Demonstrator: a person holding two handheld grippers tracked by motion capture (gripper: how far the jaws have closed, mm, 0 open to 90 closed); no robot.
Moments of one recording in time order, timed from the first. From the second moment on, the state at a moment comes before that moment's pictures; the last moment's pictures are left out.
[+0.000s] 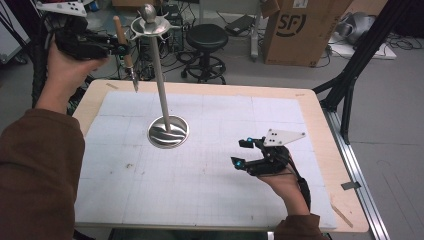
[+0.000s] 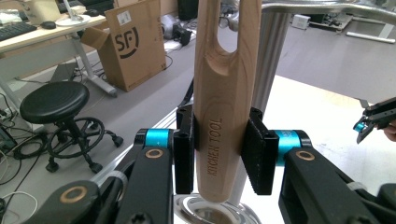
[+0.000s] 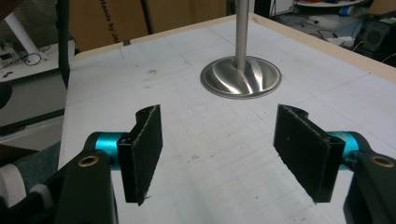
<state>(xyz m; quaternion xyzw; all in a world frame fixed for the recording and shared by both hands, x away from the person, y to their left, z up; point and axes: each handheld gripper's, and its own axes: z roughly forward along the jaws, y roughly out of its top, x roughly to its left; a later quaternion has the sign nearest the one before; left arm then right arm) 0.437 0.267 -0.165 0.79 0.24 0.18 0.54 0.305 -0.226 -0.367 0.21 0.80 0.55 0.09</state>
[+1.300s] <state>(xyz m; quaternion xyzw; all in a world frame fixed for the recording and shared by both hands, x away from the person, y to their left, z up) 0.434 0.246 -0.169 0.79 0.24 0.17 0.54 0.305 -0.225 -0.367 0.21 0.81 0.55 0.08</state>
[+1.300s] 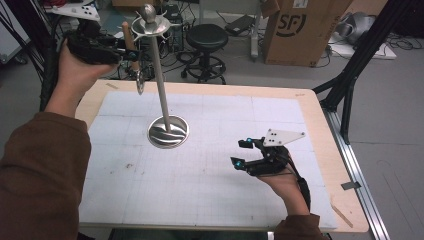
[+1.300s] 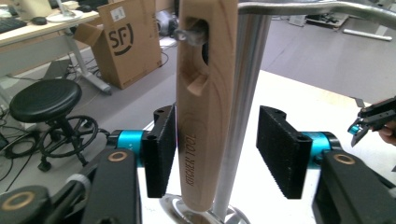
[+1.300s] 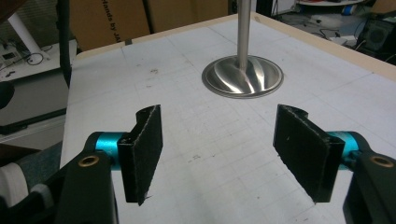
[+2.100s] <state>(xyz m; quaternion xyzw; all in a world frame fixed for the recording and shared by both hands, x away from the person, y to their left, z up) 0.416 0.283 -0.186 0.76 0.28 0.18 0.56 0.307 -0.225 -0.367 0.21 0.80 0.55 0.09</state>
